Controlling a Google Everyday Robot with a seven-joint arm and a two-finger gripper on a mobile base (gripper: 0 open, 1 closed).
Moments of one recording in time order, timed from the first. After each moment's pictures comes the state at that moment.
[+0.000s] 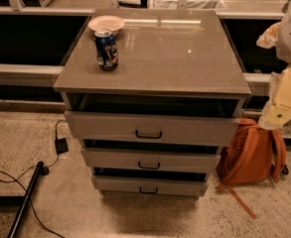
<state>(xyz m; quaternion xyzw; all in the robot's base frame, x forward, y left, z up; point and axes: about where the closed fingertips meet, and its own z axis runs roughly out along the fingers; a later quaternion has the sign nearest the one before) 0.438 -0.217 0.976 -0.60 0.78 -0.03 0.16</state>
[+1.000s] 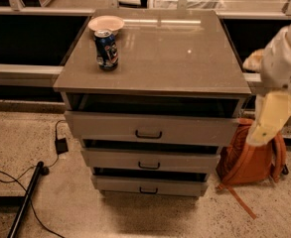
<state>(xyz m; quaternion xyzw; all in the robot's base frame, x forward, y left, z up) 0.445 -0.215 0.926 -0.62 0.77 -0.01 0.15</state>
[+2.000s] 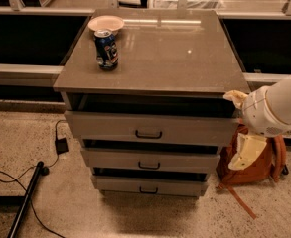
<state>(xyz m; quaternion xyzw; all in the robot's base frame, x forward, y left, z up) 0.465 -0.213 0.809 -0.66 0.71 0.03 0.24</state>
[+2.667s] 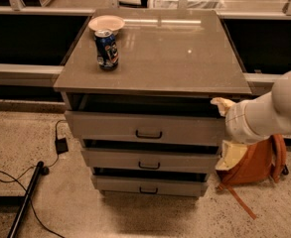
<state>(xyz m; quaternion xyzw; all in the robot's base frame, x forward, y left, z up) 0.492 -0.199 0.761 -0.68 0.68 -0.02 0.27</state>
